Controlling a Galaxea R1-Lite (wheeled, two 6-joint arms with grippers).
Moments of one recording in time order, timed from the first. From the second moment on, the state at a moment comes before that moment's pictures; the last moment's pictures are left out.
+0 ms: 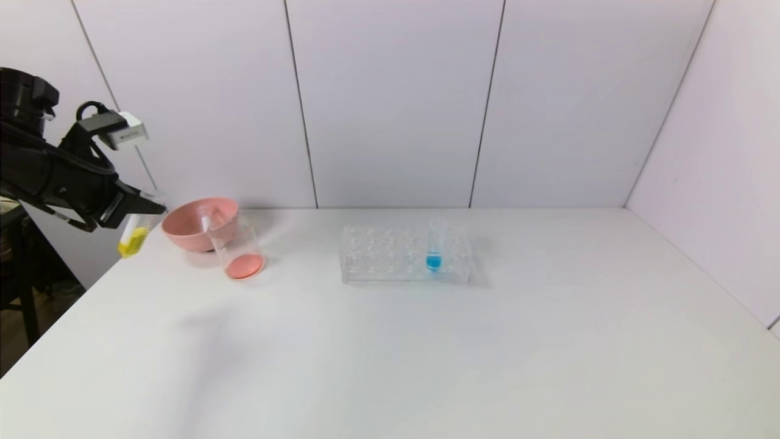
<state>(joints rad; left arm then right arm) 0.23 1.82 -1.62 0.55 -0.36 0.75 0.00 0.00 0.00 0.00 -0.04 0.09</state>
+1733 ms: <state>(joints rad) -0.08 2.07 -2.01 0.89 0.31 1.03 0.00 0.00 0.00 0.00 -0.04 0.09</state>
